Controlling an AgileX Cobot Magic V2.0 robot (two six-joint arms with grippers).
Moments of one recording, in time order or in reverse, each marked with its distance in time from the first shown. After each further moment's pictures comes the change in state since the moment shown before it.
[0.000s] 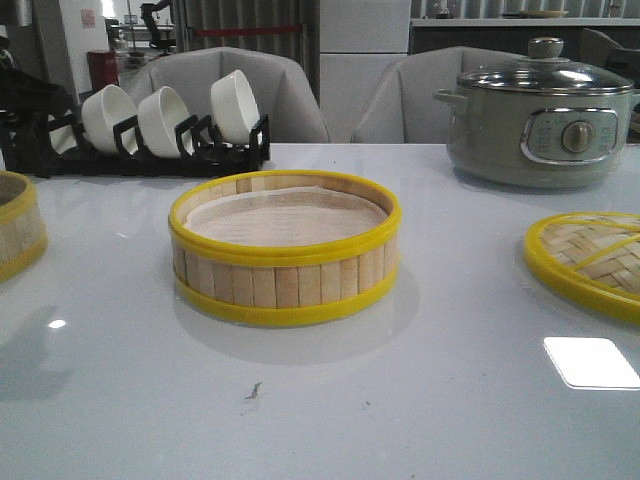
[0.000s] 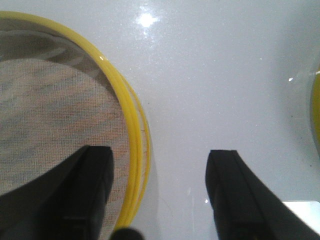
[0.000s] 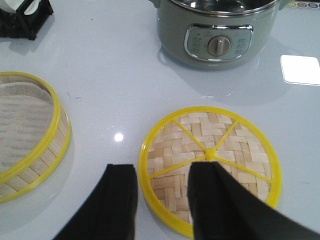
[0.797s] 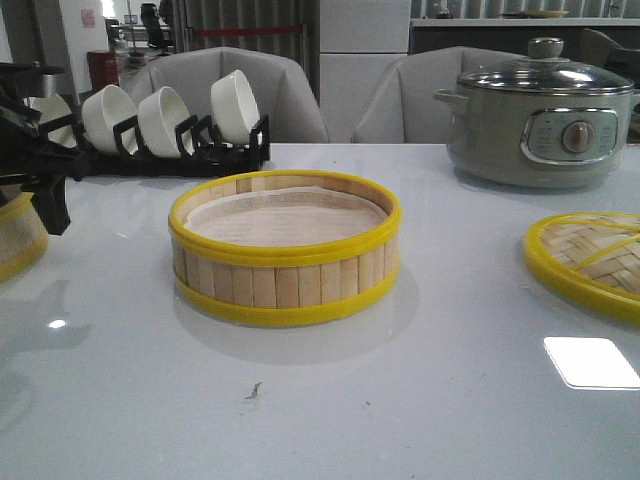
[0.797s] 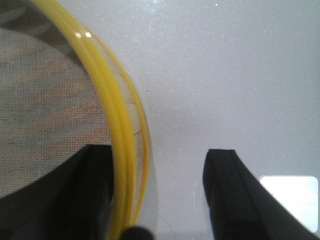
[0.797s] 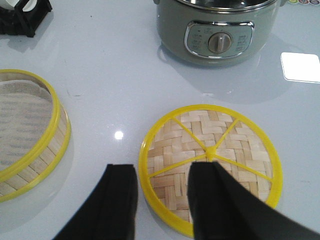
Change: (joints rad) left arm 0.000 0.154 -0.036 0.022 -0.002 -0.044; right arm 0.000 0.006 0.000 0.000 0.000 0.000
